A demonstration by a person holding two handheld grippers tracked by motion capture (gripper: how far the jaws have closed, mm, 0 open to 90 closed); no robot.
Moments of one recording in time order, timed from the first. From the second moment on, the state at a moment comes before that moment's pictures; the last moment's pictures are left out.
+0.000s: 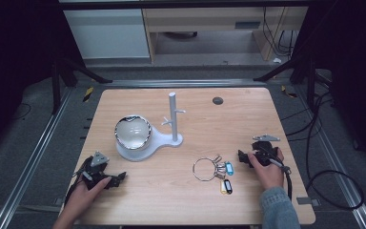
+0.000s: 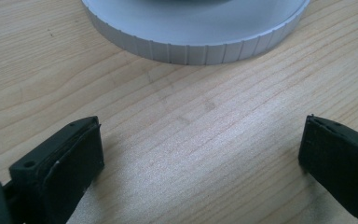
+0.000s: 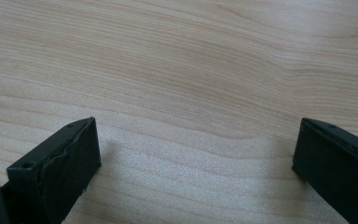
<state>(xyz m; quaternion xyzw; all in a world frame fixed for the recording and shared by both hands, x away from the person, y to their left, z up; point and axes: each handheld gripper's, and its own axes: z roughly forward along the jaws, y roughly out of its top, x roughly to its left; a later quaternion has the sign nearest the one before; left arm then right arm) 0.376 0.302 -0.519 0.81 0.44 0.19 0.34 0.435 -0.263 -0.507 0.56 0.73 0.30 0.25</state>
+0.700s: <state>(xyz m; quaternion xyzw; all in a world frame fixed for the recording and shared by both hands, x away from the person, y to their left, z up) 0.376 0.302 -0.520 0.81 0.44 0.19 0.34 0.423 -0.258 -0.487 0.51 0.78 0.28 0.23</state>
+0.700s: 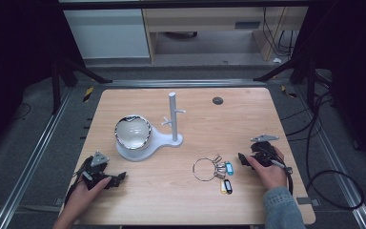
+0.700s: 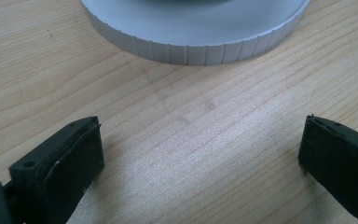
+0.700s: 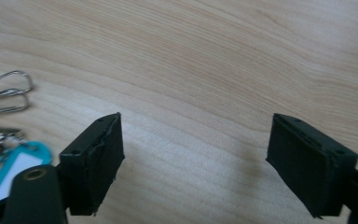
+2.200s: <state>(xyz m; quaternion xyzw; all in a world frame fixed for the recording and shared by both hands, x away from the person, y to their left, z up) 0.376 0.302 -0.520 0.81 0.44 0.19 0.34 0.442 -0.159 -0.450 0.24 0.96 0.13 0.08</state>
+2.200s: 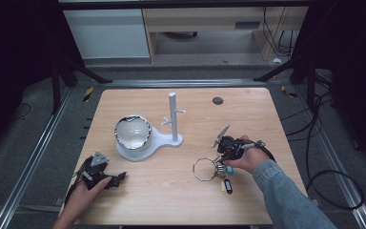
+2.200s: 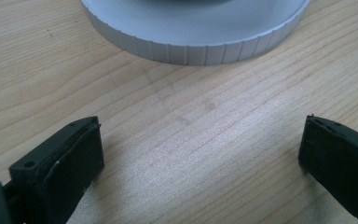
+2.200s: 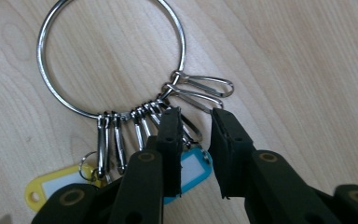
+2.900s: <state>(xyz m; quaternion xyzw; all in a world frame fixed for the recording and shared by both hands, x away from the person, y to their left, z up) 0.376 0.302 -0.520 0.81 0.44 0.19 0.34 0.460 -0.149 -0.456 0.19 0.97 0.10 0.07</state>
